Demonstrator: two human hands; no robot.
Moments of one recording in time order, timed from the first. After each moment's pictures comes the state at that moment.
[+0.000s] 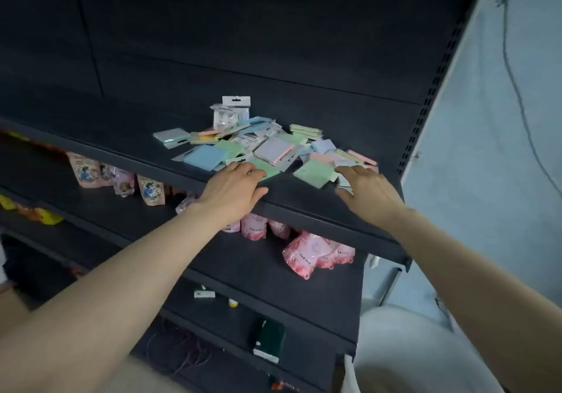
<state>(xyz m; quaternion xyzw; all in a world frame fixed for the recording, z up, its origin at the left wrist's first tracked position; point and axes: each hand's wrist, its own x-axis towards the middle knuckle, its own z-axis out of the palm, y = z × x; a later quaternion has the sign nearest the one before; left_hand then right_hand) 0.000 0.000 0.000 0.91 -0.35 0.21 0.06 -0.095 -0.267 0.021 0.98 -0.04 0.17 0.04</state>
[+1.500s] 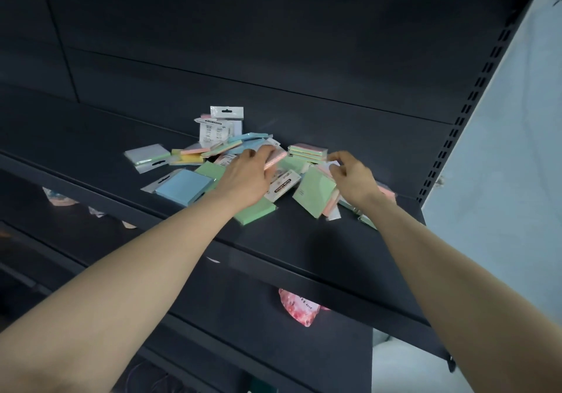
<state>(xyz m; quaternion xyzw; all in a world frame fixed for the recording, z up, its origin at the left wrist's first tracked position) 0.118 -0.080 0.028 0.91 -0.28 0.17 0.24 0.050 -0.288 0.041 0.91 -0.13 0.21 -0.33</state>
